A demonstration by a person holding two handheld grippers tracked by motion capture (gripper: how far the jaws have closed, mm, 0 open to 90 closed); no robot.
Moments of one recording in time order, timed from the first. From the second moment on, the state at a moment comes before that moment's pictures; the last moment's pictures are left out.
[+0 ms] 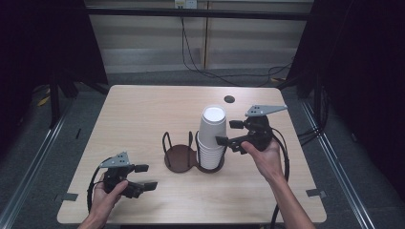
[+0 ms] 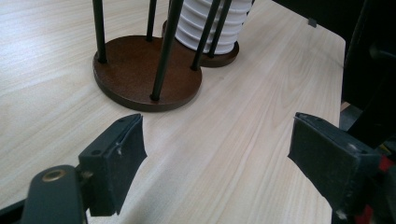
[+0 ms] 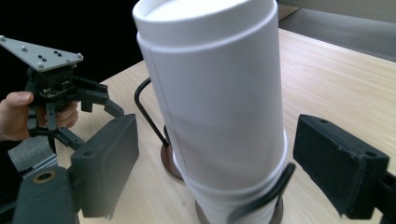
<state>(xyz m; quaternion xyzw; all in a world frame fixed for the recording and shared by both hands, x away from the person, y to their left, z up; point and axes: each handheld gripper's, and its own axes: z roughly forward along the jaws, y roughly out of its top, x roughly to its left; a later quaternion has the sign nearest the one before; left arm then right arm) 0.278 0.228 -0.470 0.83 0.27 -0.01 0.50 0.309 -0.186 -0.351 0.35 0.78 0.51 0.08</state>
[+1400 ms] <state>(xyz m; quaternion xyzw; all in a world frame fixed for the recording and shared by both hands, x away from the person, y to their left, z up) 0.277 0.224 -0.470 0.83 0.26 -0.02 0.49 0.337 -0.152 -0.348 0.32 0.80 0.50 0.11</state>
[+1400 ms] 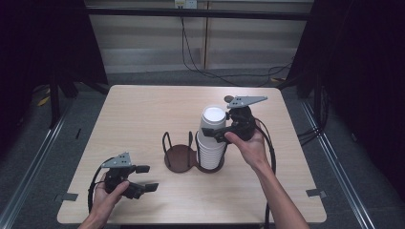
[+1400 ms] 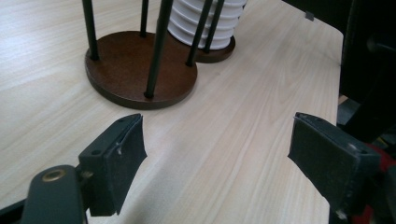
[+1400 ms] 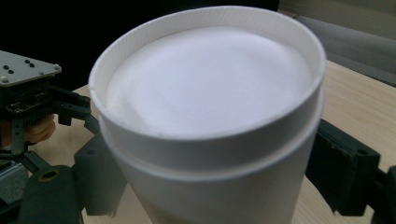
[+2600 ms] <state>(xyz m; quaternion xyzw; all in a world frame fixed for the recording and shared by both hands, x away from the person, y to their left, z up) 0.277 0.224 -0.469 0.83 0.26 -0.02 0.49 0.330 -0.160 -0.320 0.31 0.78 0.53 0.13</state>
